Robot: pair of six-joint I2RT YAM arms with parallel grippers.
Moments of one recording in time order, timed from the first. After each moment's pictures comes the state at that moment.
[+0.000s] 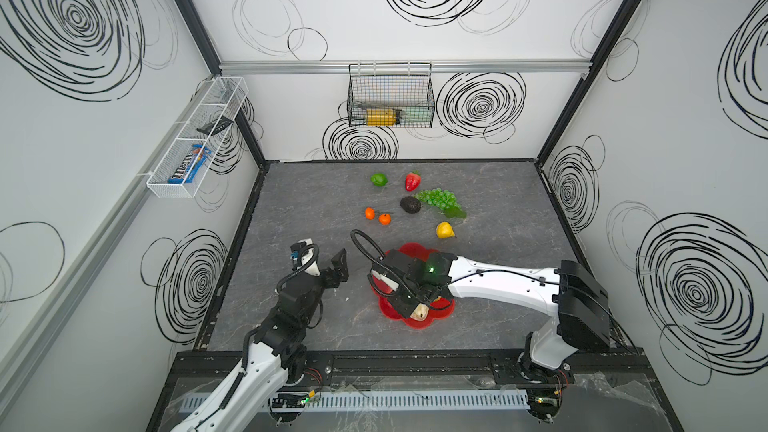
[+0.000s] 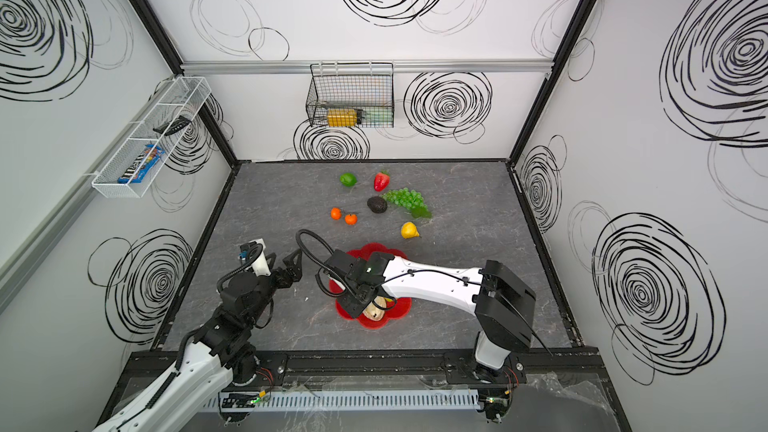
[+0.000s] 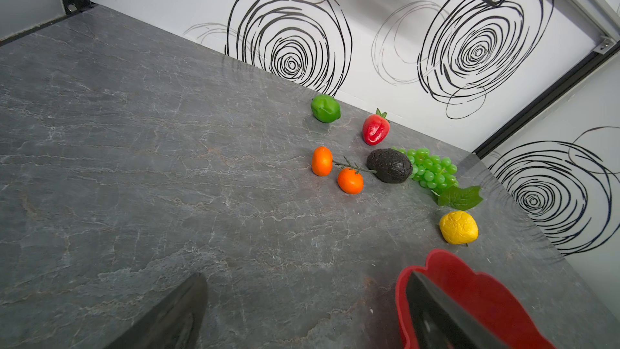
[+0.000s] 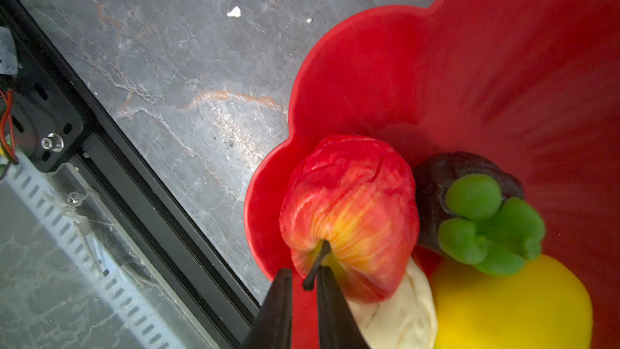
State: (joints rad) left arm -0.40 0.48 0.12 0.09 -0.22 -0.50; right arm 1.18 1.65 1.22 -0.78 -0.03 0.31
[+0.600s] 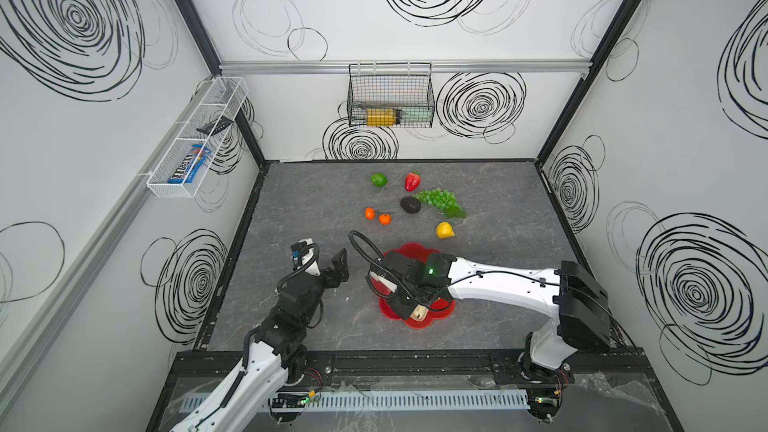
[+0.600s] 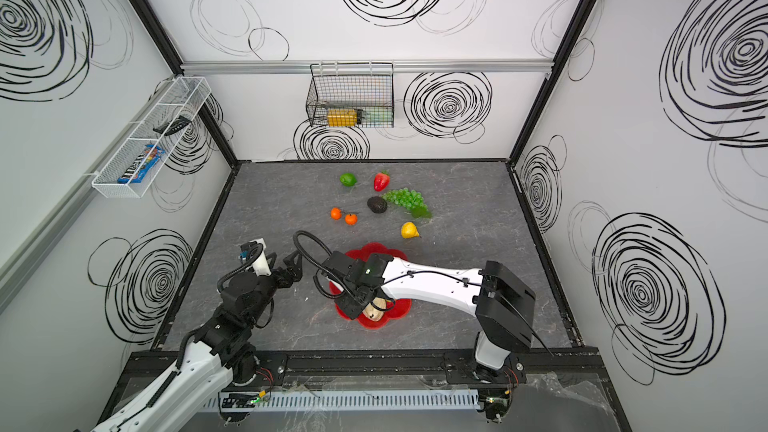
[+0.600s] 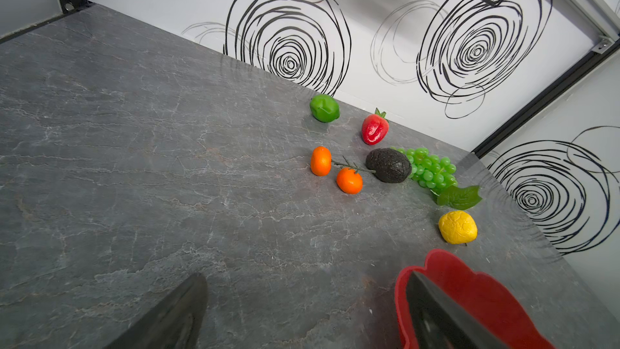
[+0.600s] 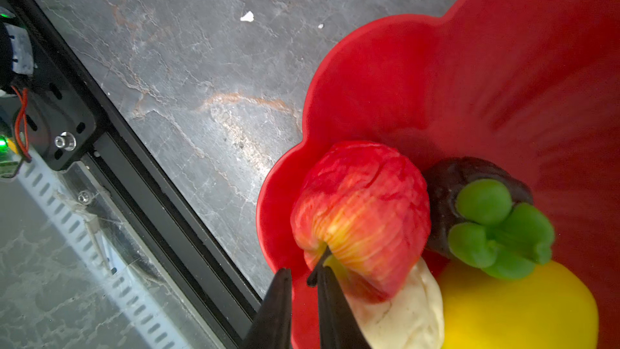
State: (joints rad) left arm -0.40 0.49 0.12 0.10 -0.22 -0.50; right arm 1.19 1.65 1.22 -0.77 -0.03 0.32
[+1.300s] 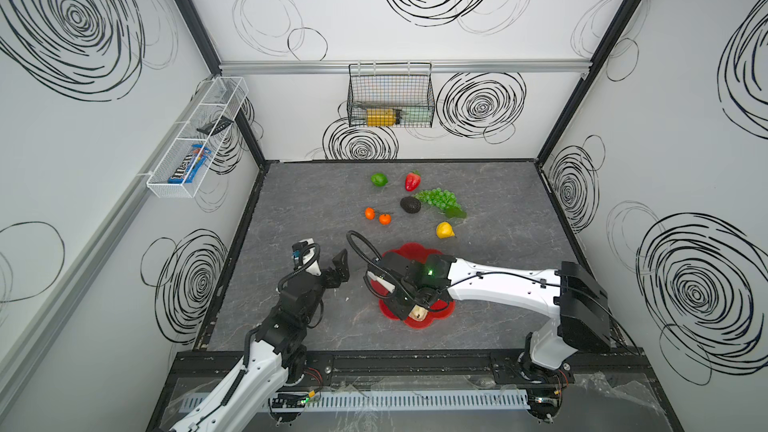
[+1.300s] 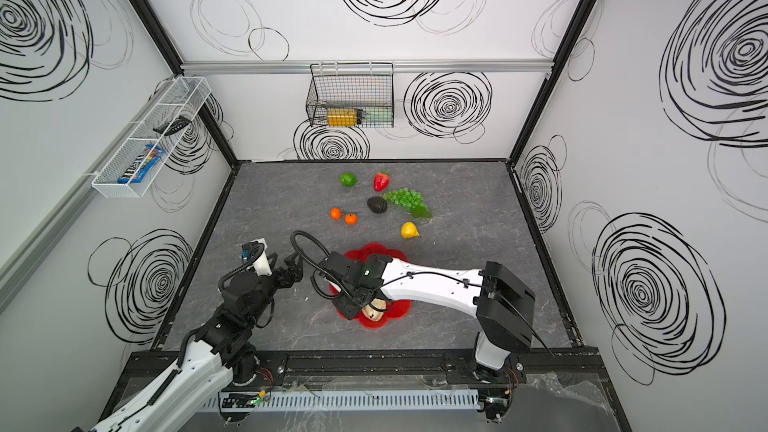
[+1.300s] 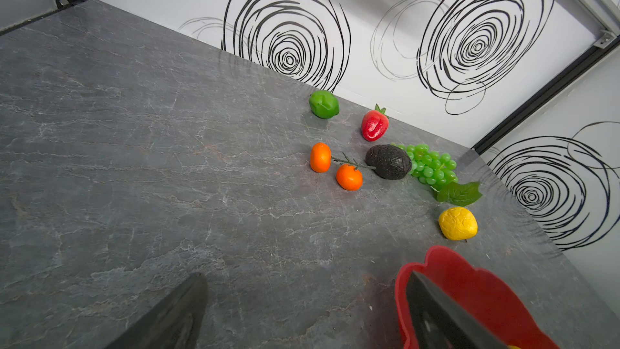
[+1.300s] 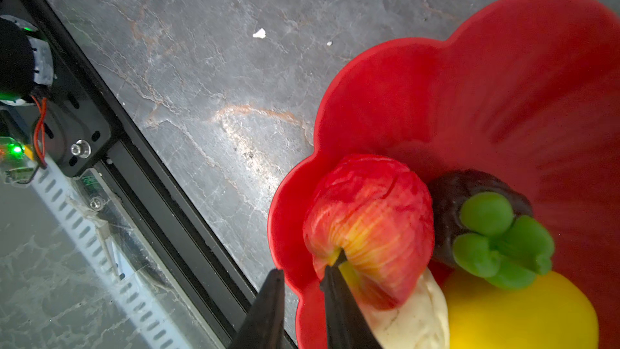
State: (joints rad) left arm -0.40 0.51 0.12 0.11 -0.21 -0.50; right arm 1.21 1.65 1.23 -0.76 -0.01 0.31
